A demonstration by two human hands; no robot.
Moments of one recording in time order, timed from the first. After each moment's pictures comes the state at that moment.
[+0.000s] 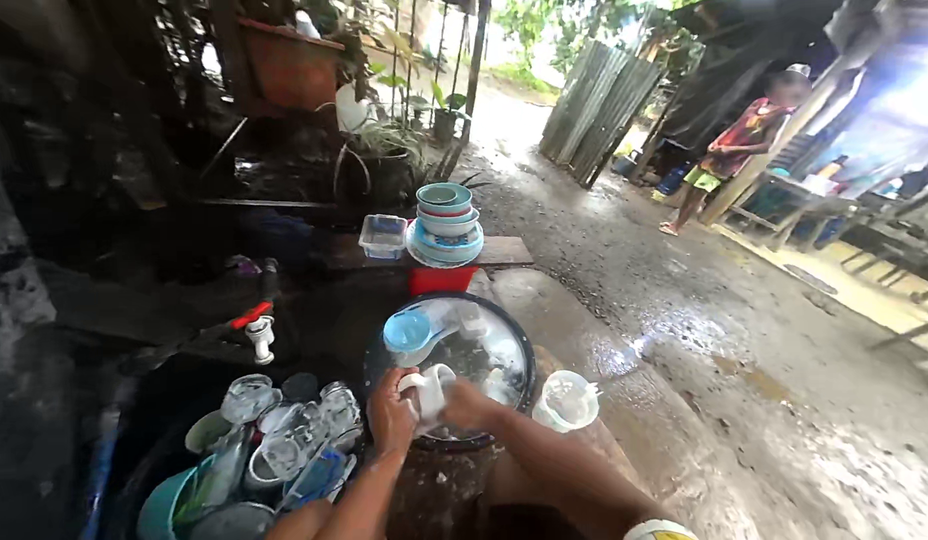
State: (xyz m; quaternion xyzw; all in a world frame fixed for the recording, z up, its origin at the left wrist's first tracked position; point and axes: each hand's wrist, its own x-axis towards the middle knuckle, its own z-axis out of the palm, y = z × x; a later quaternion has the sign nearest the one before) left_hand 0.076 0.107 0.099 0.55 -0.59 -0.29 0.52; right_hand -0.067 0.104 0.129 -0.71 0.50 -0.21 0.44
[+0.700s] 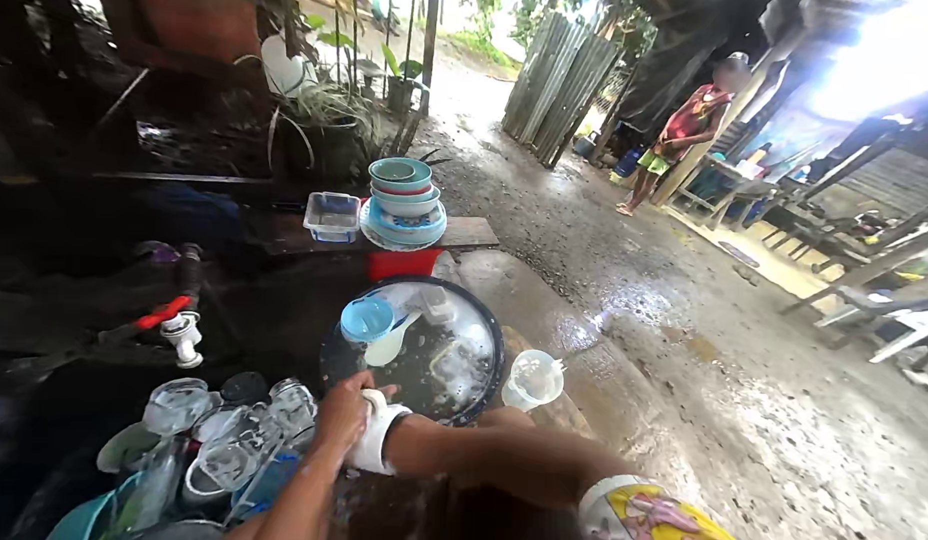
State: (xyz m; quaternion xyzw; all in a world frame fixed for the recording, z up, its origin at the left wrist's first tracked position) left_hand 0.099 0.090 0.119 0.62 -0.67 -0.39 0.16; right_hand -0.022 0.141 0.121 -0.90 0.38 0.11 0.19
